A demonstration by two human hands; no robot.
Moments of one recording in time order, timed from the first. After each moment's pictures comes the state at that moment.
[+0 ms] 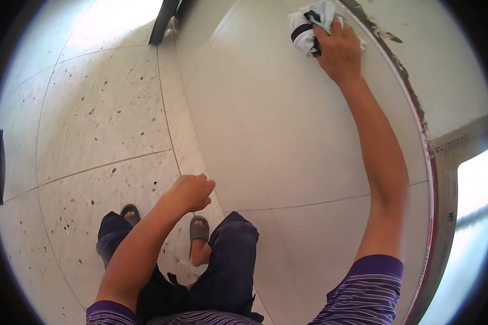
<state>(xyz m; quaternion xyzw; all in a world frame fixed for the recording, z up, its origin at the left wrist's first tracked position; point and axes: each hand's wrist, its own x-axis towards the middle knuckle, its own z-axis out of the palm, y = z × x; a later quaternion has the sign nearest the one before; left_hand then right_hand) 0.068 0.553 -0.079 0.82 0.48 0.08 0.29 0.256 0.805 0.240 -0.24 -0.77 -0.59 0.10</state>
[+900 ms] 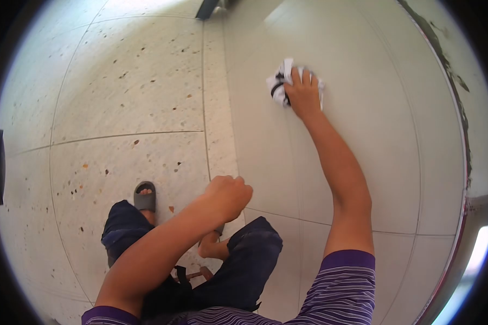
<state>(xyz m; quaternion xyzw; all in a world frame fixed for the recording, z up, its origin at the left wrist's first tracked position) 0.072 0.544 -0.077 0.80 0.50 0.09 0.32 0.230 0.863 -0.047 -0.21 -0.88 -0.43 0.02</state>
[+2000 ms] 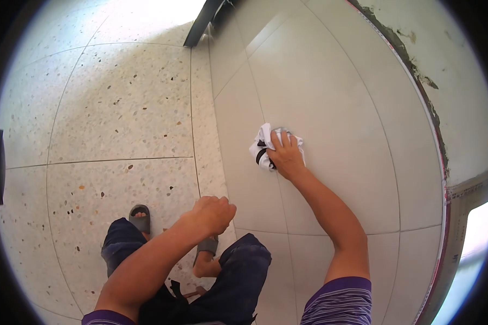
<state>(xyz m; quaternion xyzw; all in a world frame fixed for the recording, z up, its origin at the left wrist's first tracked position) 0.066 0.537 -0.083 0.81 0.50 0.09 0.30 0.283 0.768 -0.045 -0.19 -0.91 -0.35 -0.08</state>
